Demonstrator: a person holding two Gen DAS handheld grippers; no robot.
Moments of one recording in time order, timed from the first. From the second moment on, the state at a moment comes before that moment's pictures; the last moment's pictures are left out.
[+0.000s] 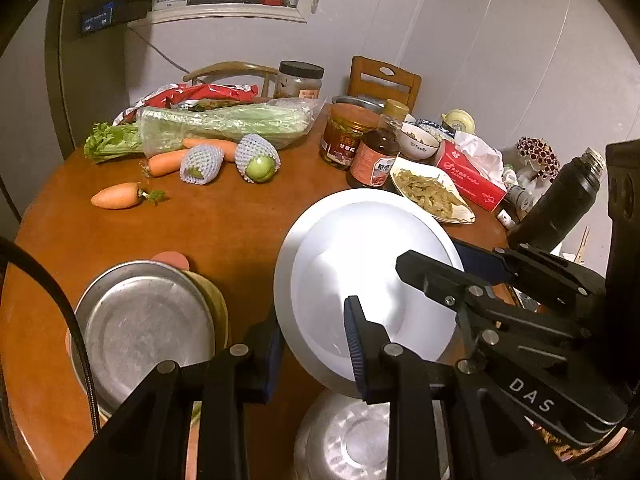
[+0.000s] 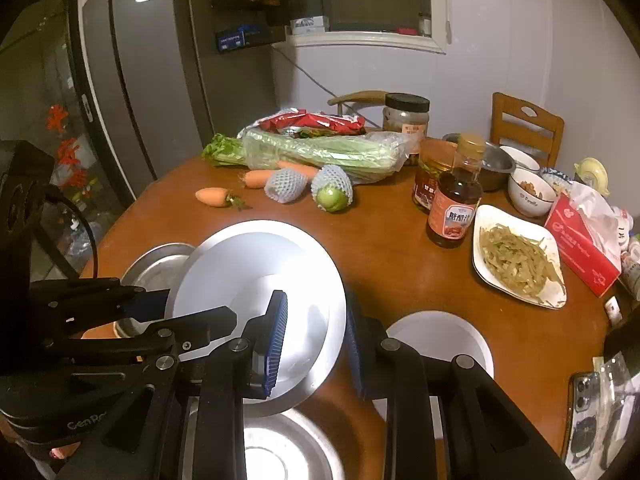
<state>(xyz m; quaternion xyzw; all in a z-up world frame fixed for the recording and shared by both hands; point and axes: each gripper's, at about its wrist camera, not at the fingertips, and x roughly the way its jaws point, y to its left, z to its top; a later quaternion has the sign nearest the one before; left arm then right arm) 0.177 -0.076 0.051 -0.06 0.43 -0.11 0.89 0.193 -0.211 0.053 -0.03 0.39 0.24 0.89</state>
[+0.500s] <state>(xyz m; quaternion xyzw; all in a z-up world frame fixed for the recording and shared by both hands) 0.136 -0.084 0.055 -0.06 0.42 -0.12 0.90 0.149 -0.224 0.054 -0.01 0.37 0.25 0.89</state>
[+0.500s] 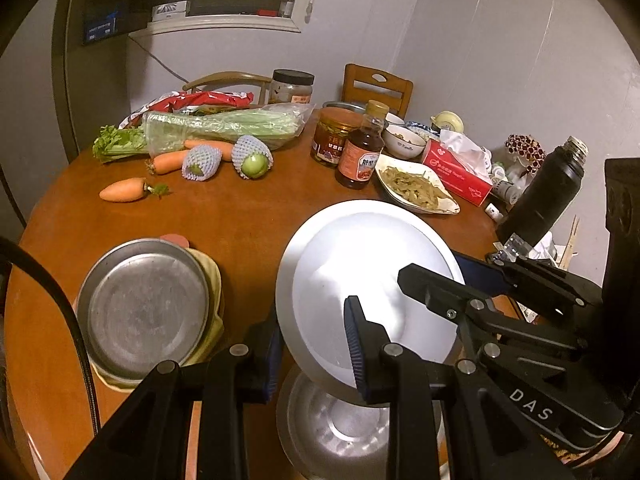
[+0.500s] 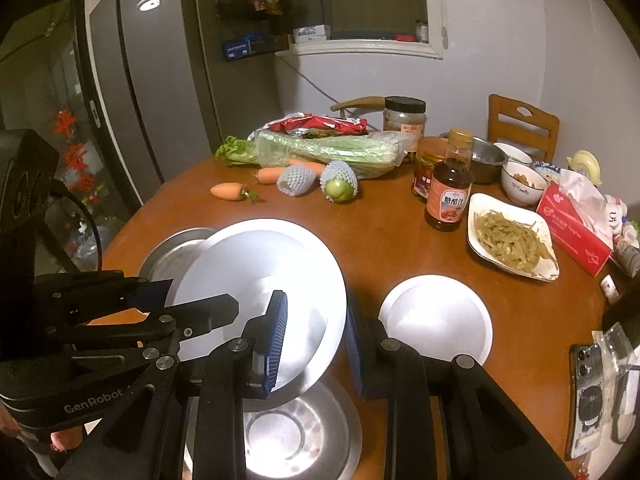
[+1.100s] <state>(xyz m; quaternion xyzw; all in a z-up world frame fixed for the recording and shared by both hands) 0.099 -0.094 0.043 -0.05 0.42 -0.11 0.90 0.107 -0.226 0.043 -0.03 0.37 0.25 0.90</state>
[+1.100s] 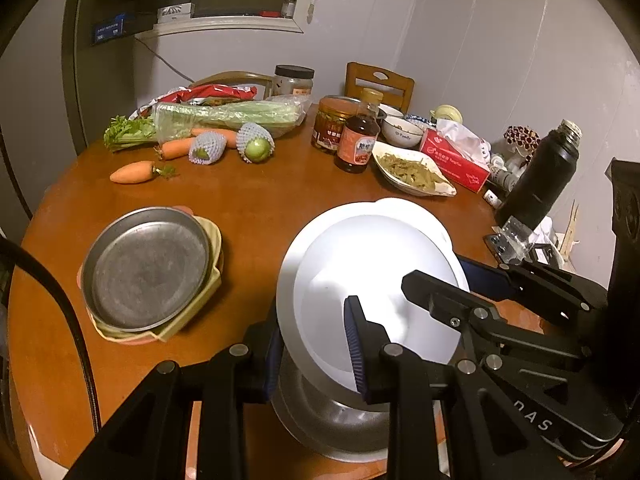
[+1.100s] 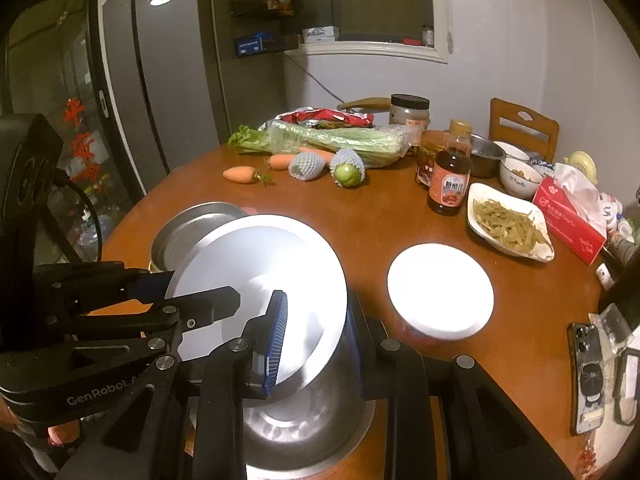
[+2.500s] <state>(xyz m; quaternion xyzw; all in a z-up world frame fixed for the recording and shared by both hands) 0.086 -0.118 0.000 -0.02 0.45 -0.11 0.88 0.073 -0.242 -0.008 0.00 0.40 0.22 0.89</state>
